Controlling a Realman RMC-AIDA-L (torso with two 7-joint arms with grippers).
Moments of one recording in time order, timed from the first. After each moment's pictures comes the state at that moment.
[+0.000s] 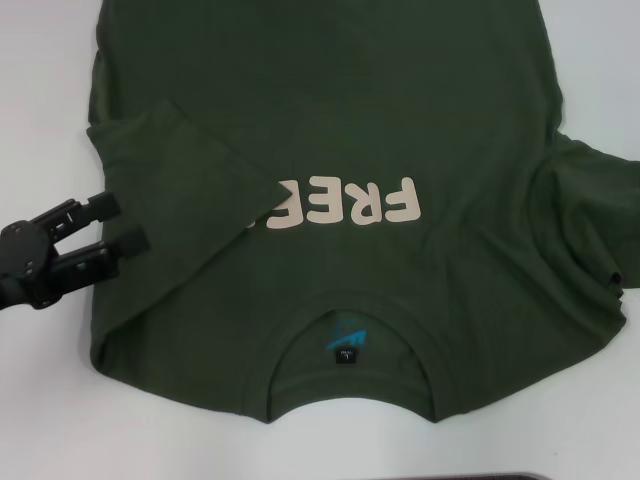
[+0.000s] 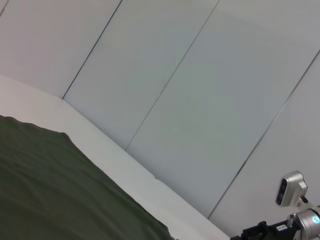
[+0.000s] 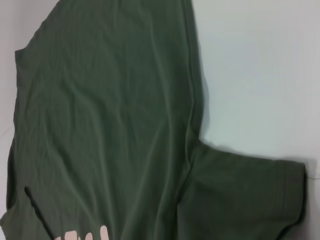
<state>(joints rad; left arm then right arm) -0.25 -2.12 -2.74 -0.68 -1.16 1.88 -1.48 0.46 1.84 -0.35 -0.64 -2.45 -1.56 2.43</state>
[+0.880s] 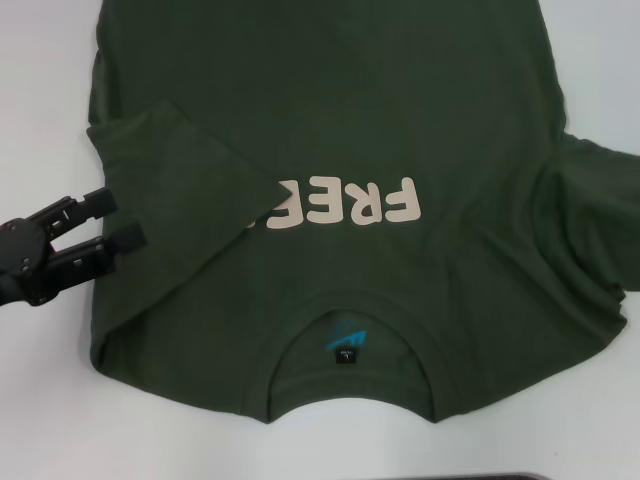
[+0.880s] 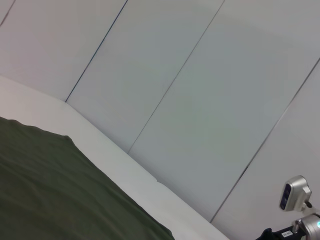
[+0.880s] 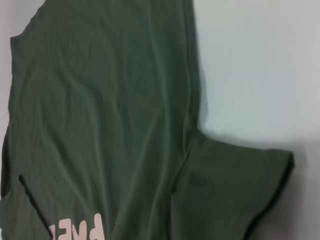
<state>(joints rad) -0.25 -2.12 -2.76 -0.68 -1.16 1.88 -1.49 0.45 1.83 -0.38 -0.65 -2.45 -1.58 2.43</state>
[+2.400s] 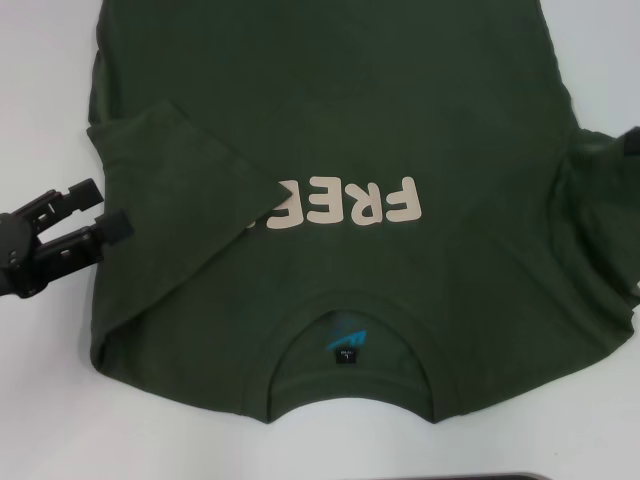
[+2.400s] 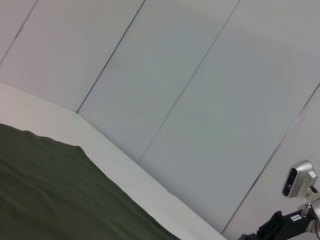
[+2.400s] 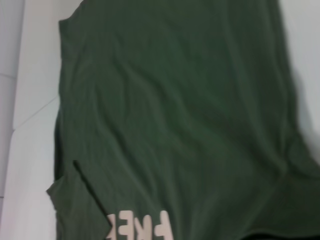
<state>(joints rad) -0.25 -2.12 -2.80 -0.68 -1.16 1.88 -1.48 0.57 1.84 -0.40 -0.71 -2.45 -1.69 2.53</state>
